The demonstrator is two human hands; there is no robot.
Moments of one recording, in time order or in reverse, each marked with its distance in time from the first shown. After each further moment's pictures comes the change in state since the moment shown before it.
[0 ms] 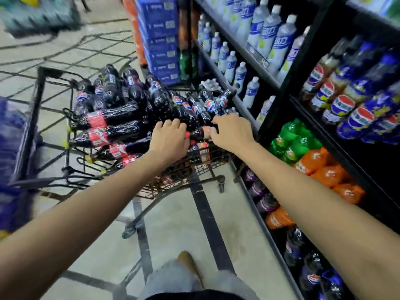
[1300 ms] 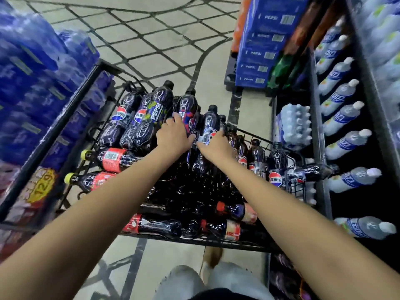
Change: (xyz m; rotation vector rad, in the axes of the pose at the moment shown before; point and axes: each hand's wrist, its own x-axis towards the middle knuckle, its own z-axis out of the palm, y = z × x) left_hand 0.245 -0.186 0.083 -0.241 -0.249 -0.882; right_hand 0.349 -0.078 0.156 0.447 -0.569 0.075
